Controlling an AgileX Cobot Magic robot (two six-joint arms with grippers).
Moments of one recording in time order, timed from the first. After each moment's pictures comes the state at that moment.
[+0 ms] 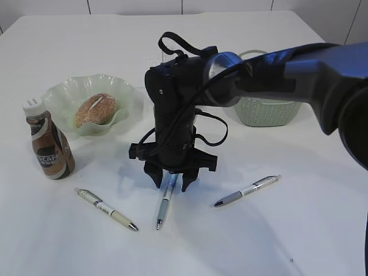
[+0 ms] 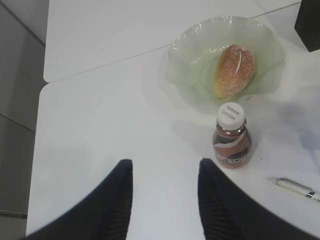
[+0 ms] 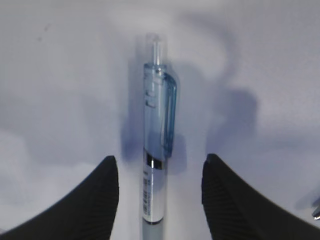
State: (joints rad) left arm -0.36 1.01 -1.10 0.46 0.92 -0.30; right arm 0.63 2.31 -1.82 0.02 1.07 0.86
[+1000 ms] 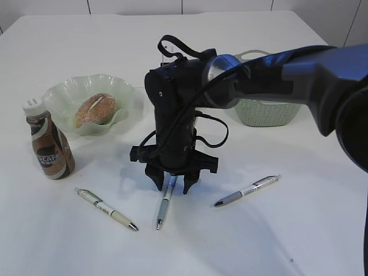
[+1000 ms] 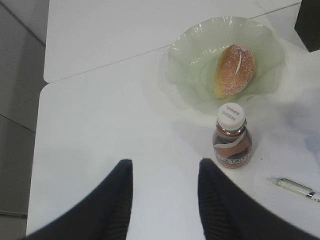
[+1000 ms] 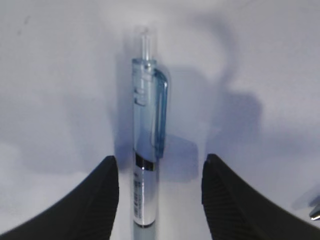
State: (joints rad) left arm -0.36 1.01 -1.10 0.46 0.92 -0.30; right arm 0.63 2.32 -1.82 0.02 1.08 0.86
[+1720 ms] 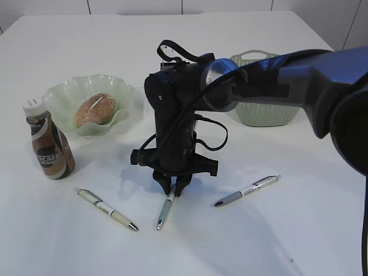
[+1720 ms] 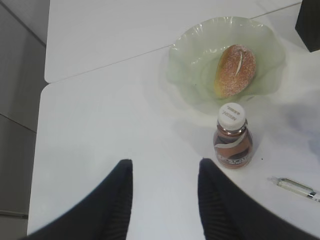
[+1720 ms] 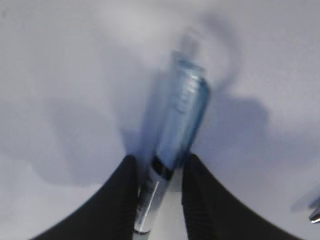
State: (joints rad) left arm -0.36 1.01 -1.10 0.46 0.92 -0.30; right arm 0.63 2.34 -1.82 0.02 1.09 0.86
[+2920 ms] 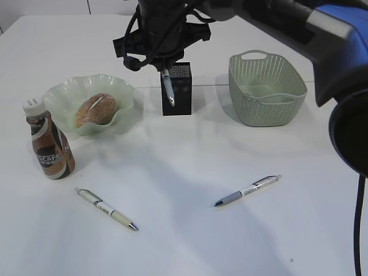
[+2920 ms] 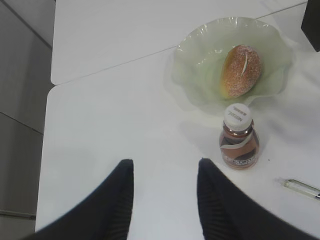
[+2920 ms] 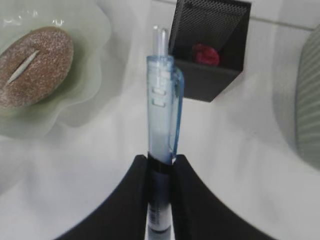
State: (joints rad) left arm -0.36 1.01 -1.10 0.48 0.92 -0.30; right arm 0.63 2.34 -2.42 -0.31 1.24 0.51
